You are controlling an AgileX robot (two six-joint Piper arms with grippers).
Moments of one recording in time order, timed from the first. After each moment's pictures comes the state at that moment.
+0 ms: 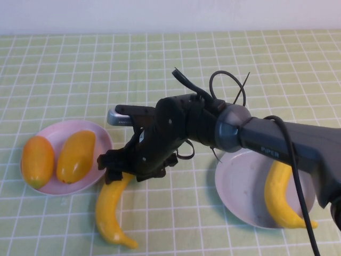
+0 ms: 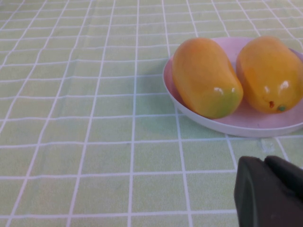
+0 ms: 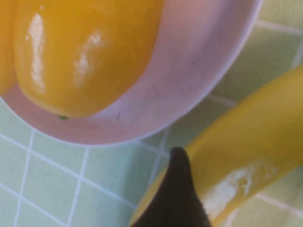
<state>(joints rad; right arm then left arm) 0.83 2.19 -1.74 0.37 0.74 0.28 -0.03 -0.01 0.02 0.04 0.37 -0.01</state>
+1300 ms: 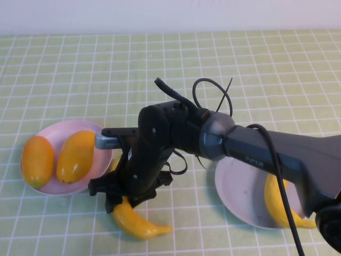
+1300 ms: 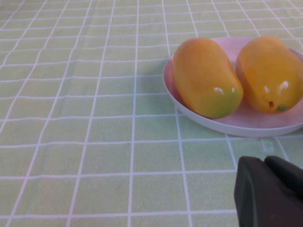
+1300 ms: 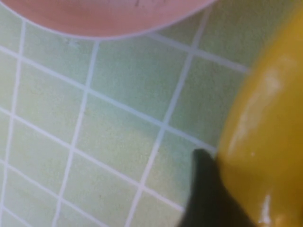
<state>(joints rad) 0.88 2.22 -1.80 0.38 0.94 0.30 -0.03 -0.01 0.02 0.04 0.37 -0.01</state>
